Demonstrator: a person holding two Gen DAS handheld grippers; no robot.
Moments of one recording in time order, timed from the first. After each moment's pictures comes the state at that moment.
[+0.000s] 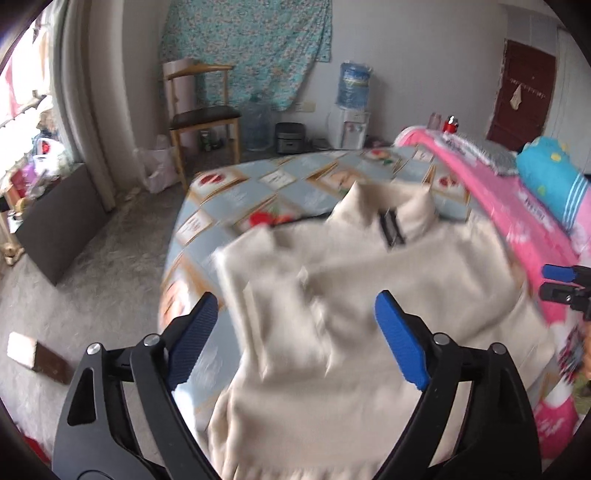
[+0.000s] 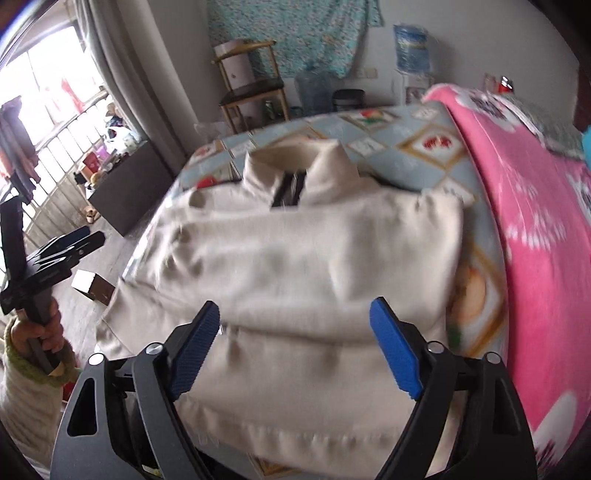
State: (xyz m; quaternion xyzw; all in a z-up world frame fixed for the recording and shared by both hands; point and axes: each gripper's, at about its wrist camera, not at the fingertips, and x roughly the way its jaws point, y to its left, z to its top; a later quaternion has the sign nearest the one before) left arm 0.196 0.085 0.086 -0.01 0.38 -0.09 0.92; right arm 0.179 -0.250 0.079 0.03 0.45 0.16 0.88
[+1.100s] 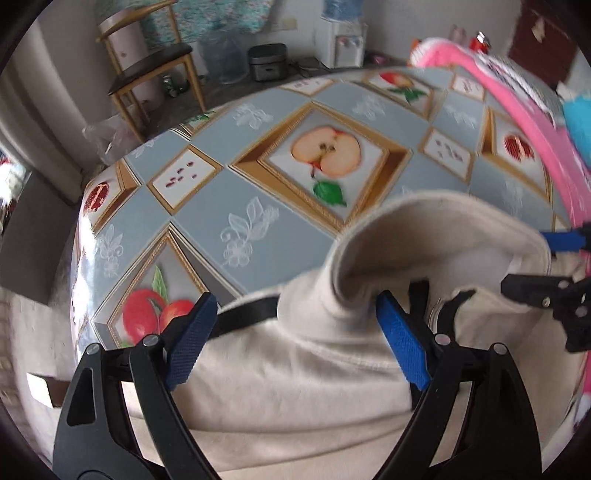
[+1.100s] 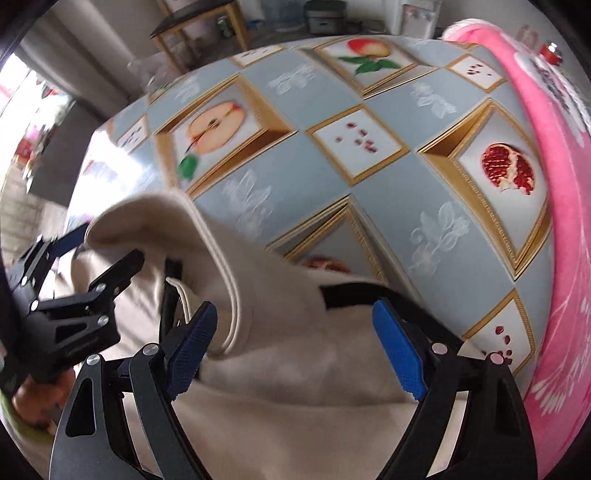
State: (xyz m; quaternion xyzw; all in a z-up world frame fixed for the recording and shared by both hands) left arm 0.440 -0.045 -0.014 0.08 0.53 -0.09 0.84; right arm 0.438 -0.232 -0.008 -0.01 0.63 0.10 0.77
